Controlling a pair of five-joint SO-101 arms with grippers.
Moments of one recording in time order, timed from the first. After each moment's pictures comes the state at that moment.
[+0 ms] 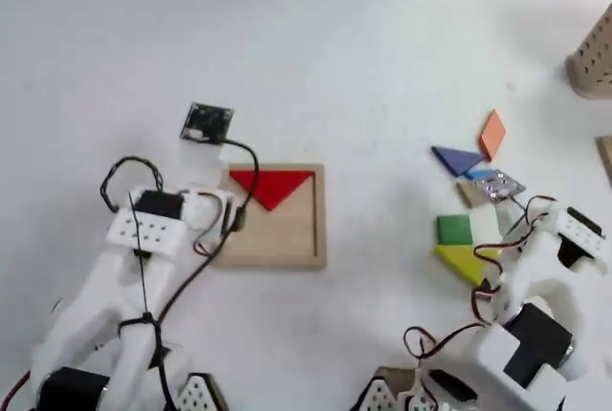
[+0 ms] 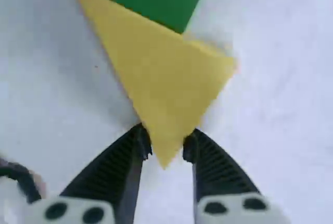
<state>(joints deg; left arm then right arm) 5.0 -27.5 54.9 51.1 0.0 36.0 -2.9 42.9 63.7 70.9</state>
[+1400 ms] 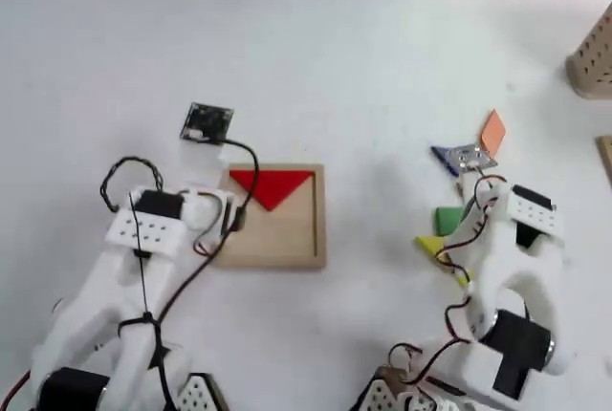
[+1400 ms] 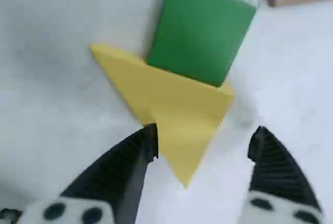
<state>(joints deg) 5.0 -27.5 54.9 51.1 0.0 22.5 -3.6 42.3 61.1 43.9</state>
